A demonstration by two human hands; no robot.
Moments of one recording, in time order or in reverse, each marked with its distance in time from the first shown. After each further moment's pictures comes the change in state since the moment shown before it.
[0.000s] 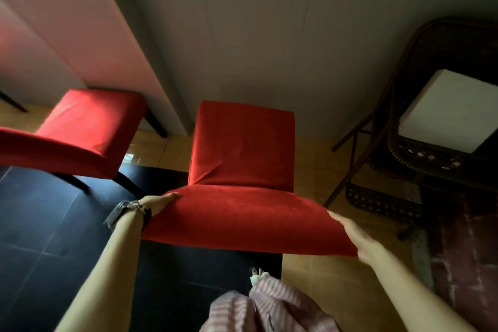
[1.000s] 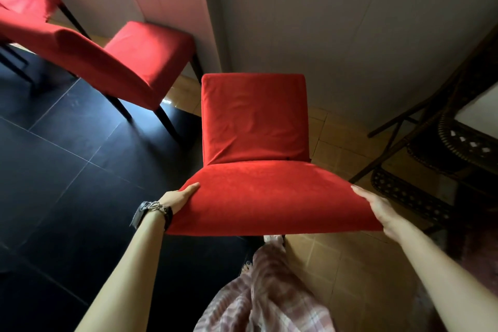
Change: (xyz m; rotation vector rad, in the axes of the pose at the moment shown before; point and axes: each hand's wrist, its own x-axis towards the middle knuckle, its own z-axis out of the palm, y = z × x) left_hand -0.033 -0.167 0.101 -0.347 0.014 -0.224; right_hand -0.009 0.036 -0.014 -0.185 0.032 -0.248
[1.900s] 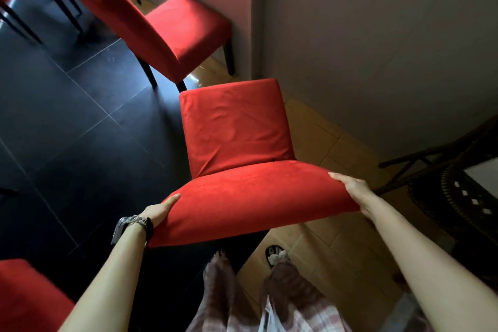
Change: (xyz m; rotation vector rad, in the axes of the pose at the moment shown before) left_hand -0.041 -0.070 0.065 -0.307 0.070 -0.272; right_hand 0.044 -0.083 -0.008 -0.300 -0.120 -0.013
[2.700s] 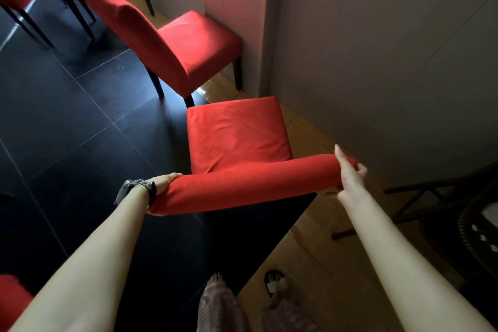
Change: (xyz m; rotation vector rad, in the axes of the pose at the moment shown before) left_hand 0.013 0.112 -0.041 -0.026 -0.038 0.070; right_hand 0.006 -0.107 0.054 0.589 0.224 0.038
